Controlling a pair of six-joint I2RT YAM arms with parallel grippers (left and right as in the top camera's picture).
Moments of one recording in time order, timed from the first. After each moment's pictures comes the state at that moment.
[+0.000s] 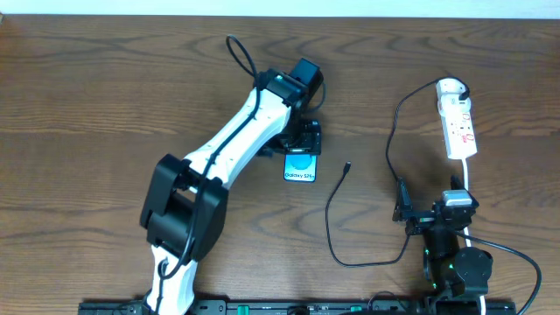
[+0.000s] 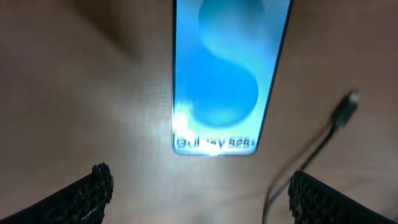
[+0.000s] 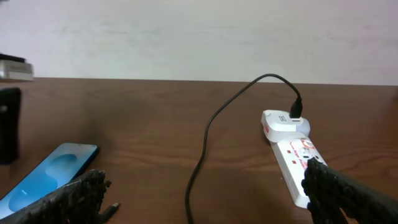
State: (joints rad) left arm -0.58 2.08 1.75 -1.18 0.12 -0.55; right arm 0.00 0.01 0.01 -0.07 -0.07 -0.01
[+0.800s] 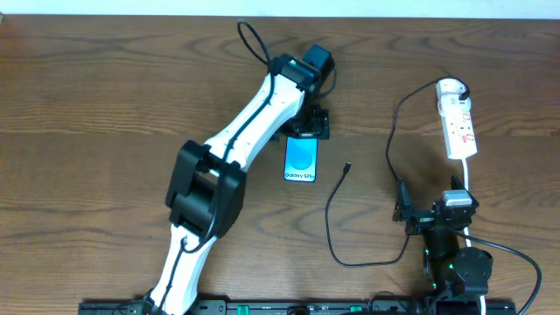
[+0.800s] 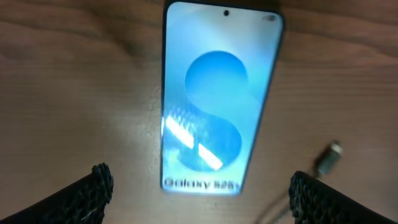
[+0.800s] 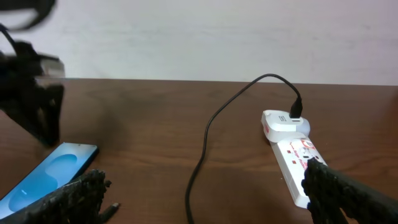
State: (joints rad) left arm -0.58 2.28 2.01 -1.25 0.07 -0.58; right arm 0.00 0.01 0.01 -0.07 -0.07 -0.01
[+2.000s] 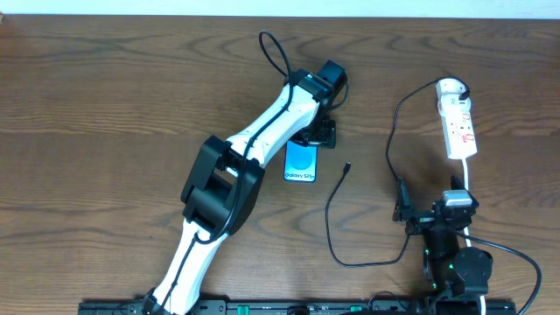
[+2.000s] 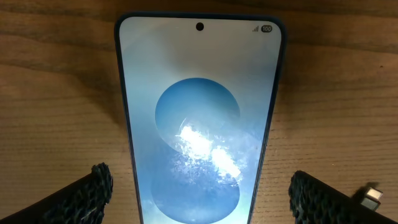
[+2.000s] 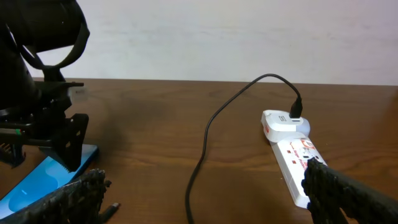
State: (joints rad) left arm -0.63 2.34 1.99 -1.16 0.00 -0.56; right arm 0.00 0.01 0.01 -0.07 -0.07 -0.01
